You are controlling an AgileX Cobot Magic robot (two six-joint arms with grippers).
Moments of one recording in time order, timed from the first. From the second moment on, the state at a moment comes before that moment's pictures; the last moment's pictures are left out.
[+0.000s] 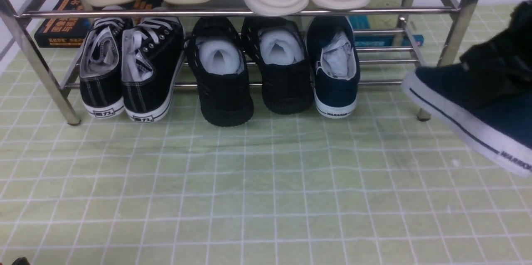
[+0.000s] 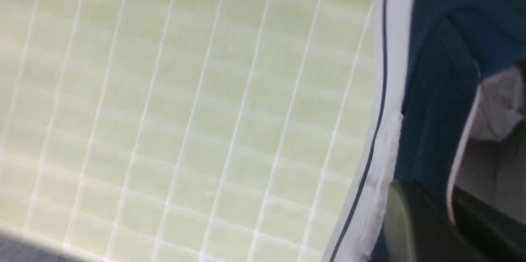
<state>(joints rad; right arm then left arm) 0.35 1.34 -1.43 0.18 1.26 0.09 0.00 -0.01 0.01 0.16 0.39 -0.31</state>
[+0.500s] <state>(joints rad) 0.91 1.41 -1.20 -0.03 1.01 0.56 0.00 -0.01 0.01 0.16 0.39 -0.31</state>
